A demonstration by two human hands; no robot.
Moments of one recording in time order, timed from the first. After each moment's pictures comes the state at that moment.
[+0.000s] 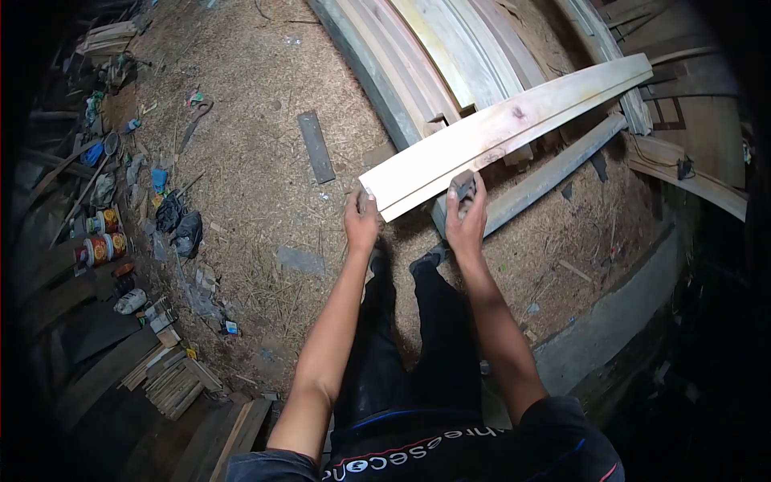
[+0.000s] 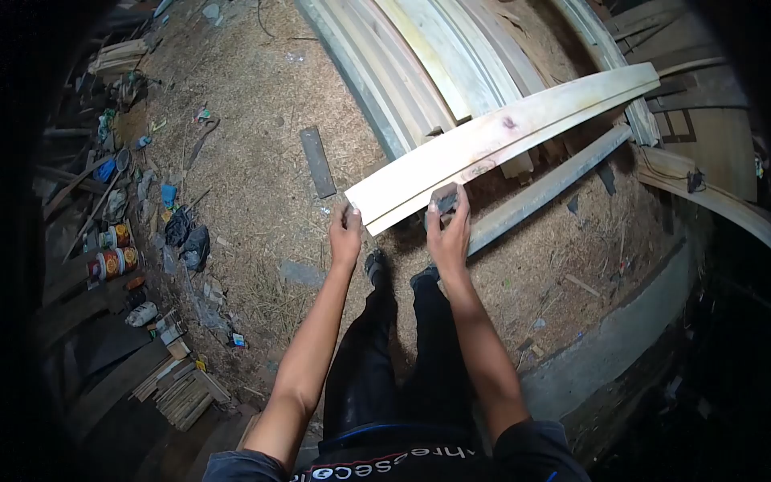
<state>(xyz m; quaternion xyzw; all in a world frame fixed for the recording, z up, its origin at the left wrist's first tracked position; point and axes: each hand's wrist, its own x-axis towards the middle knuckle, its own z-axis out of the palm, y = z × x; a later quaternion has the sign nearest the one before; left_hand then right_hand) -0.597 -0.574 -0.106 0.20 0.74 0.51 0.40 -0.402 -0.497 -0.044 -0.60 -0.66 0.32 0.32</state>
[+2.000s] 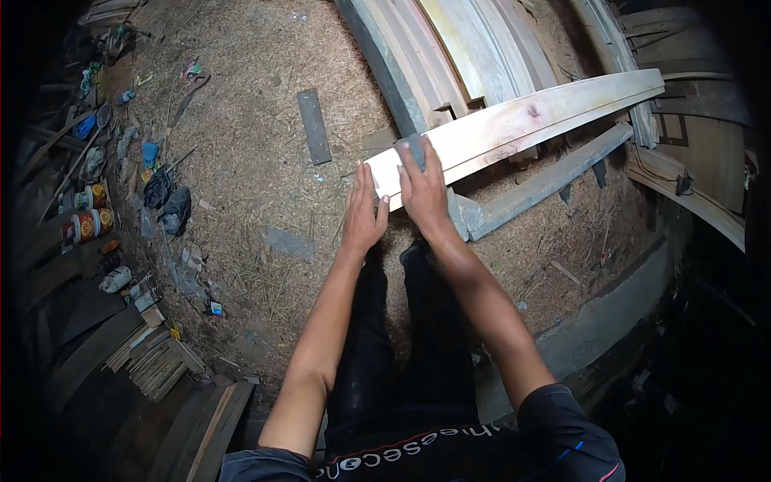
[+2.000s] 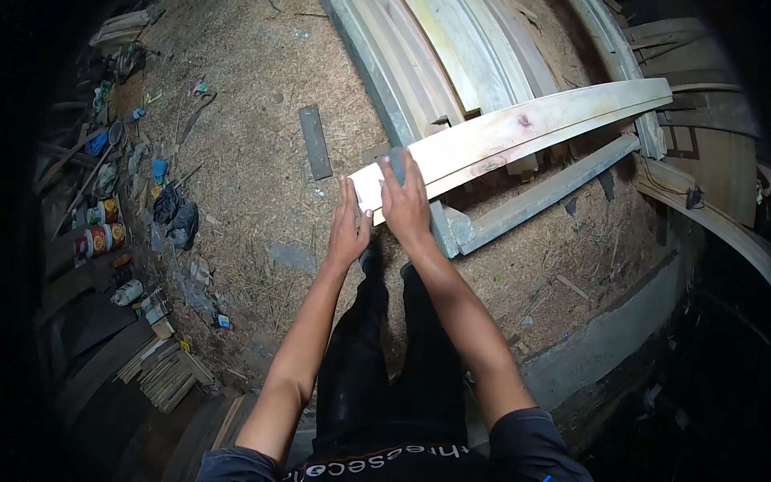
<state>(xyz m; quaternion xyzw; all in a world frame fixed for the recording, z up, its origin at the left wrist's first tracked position) -0.605 -0.586 -0.095 0.51 0.73 0.36 0.27 -0.486 -0.479 -0.067 -0.43 -0.85 0.19 0.23</state>
